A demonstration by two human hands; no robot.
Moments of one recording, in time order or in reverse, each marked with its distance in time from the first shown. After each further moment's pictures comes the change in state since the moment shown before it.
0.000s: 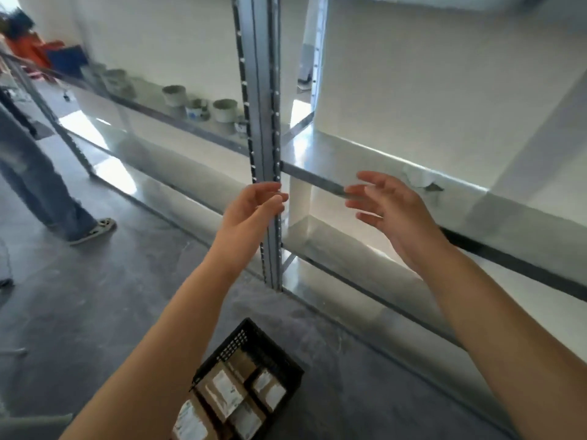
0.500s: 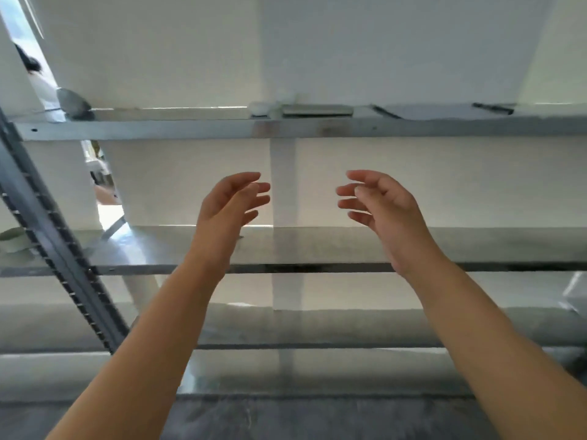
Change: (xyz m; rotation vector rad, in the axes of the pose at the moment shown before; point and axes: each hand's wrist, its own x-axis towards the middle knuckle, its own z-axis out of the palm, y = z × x) left_hand -0.109 0.158 0.270 -0.215 -0.456 0.263; right_hand -0.239 -0.104 -0.253 -0.055 0.621 -0.323
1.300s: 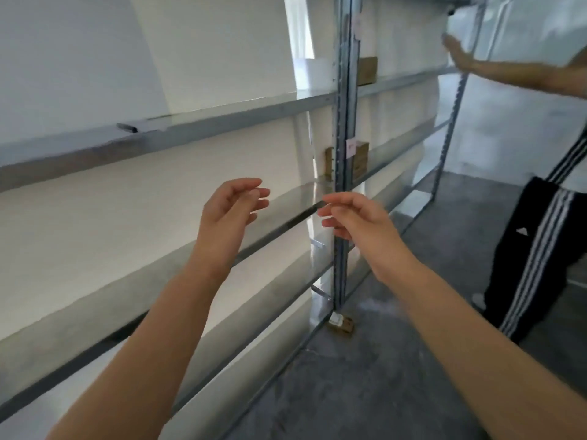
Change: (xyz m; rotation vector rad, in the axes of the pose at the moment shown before) left_hand -0.072 -0.008 0.471 -0.148 -0.740 0.006; right_hand -0.125 -0.002 -0.413 -0.224 0.698 0.103
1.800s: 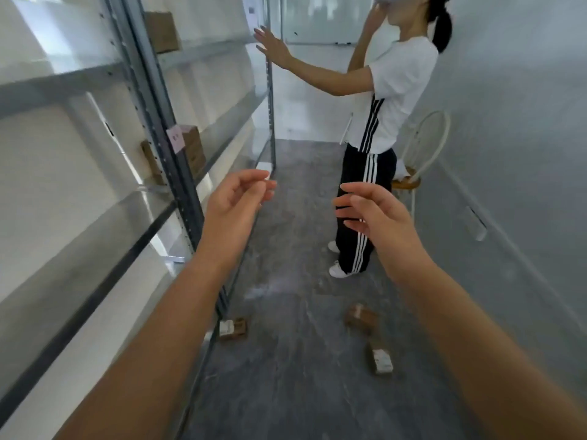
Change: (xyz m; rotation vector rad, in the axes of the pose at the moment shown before) left_hand 0.117 -0.069 0.222 -0.244 -0.600 -0.005; right_hand 0.033 0.036 -0.158 -0.148 0.686 0.066
